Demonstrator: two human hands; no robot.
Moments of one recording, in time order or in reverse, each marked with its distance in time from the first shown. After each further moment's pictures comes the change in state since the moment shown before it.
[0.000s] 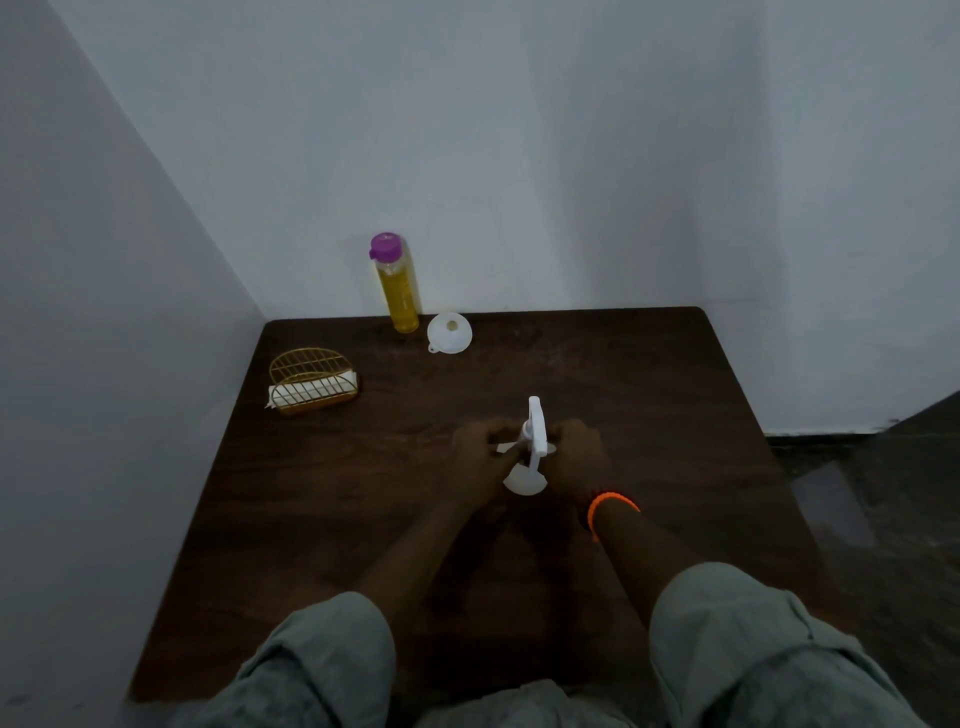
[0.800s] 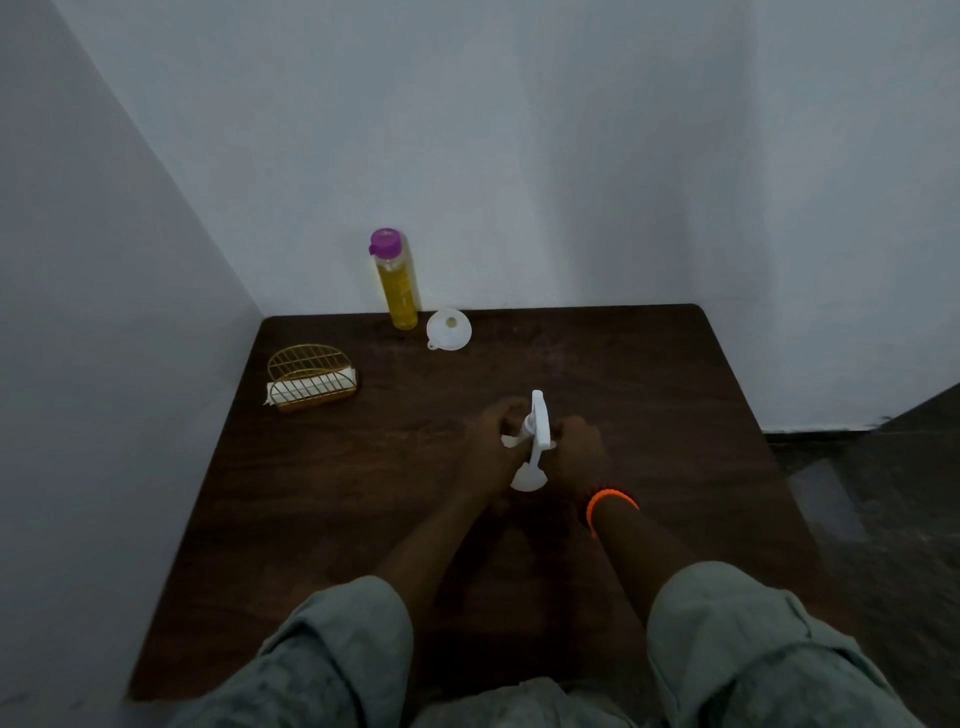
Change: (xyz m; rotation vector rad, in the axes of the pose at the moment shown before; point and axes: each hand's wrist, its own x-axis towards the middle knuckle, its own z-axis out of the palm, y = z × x) left_hand 0.006 0.014 0.012 -0.107 0.038 -0.121; right_hand -0.006 -0.005 0.000 -0.018 0.041 0.016
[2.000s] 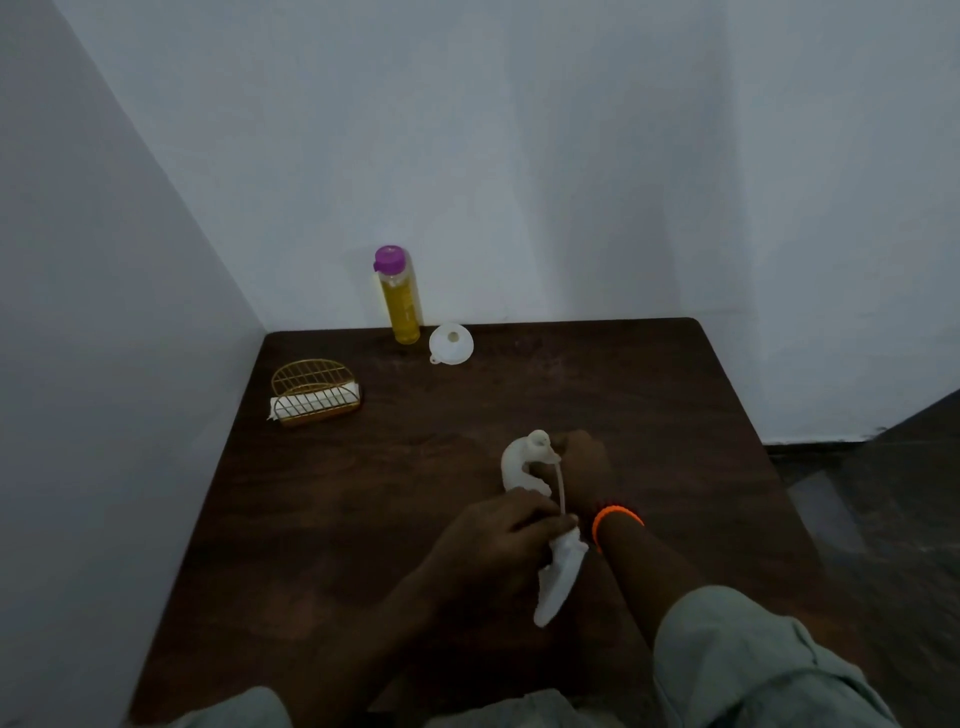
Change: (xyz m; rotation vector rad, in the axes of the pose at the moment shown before) left_hand -0.097 0.019 -0.056 0.380 -0.238 0.943; right_hand -0.009 -0.001 -0.005 0.006 -0.046 -0.115
